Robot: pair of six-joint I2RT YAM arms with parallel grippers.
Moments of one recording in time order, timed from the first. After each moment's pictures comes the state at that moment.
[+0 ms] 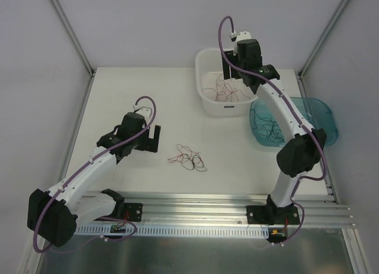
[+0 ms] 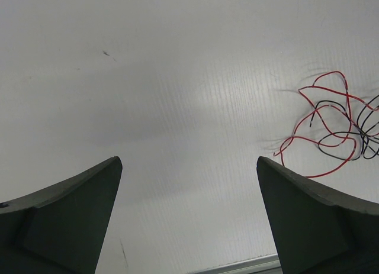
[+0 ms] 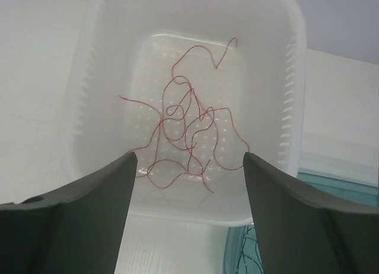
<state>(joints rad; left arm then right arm) -0.46 1.05 0.77 -0.56 -0.13 -0.20 0.40 1.83 1.91 -0.59 0.27 0.00</state>
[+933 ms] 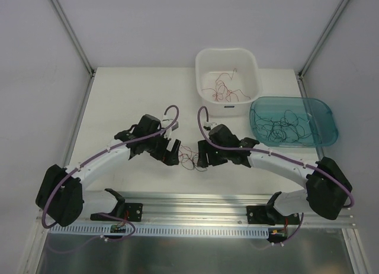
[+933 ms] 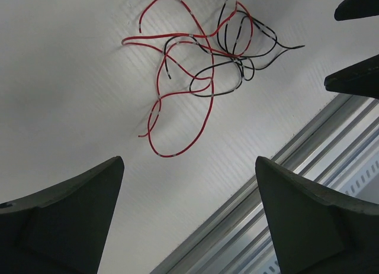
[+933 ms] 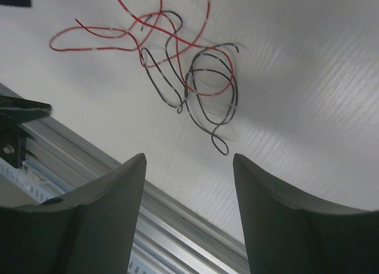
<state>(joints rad) -0.56 1.22 0.77 -0.49 0.34 -0.12 0.87 1.35 0.84 -0.42 -0.07 0.55</state>
